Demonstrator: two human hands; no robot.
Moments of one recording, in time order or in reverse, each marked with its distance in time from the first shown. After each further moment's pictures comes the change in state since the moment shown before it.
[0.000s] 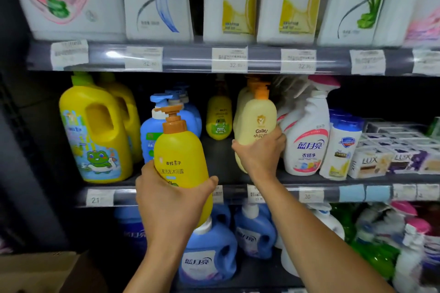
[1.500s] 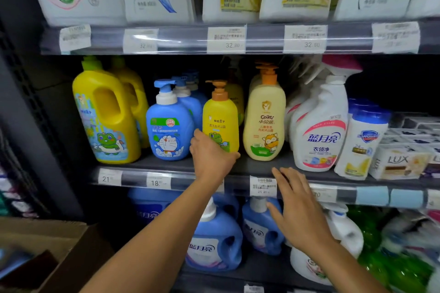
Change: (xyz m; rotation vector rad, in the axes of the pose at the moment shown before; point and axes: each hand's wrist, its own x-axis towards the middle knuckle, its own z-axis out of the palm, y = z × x) left_hand 0.044 -0.014 0.128 0.224 -0.150 -0.012; right_hand -0.044 0.130 -0.073 -0.412 -0.506 -0.611
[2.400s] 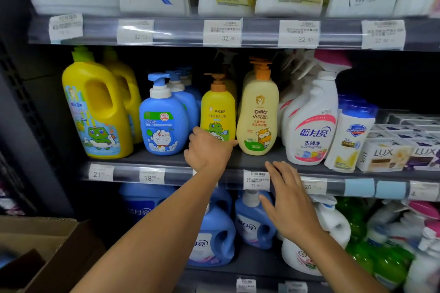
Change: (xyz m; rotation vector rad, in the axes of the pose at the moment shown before) left_hand 0.002 0.008 0.014 0.240 0.058 -0.102; right_hand -0.001 -0.004 0.000 0.046 0.011 0.027
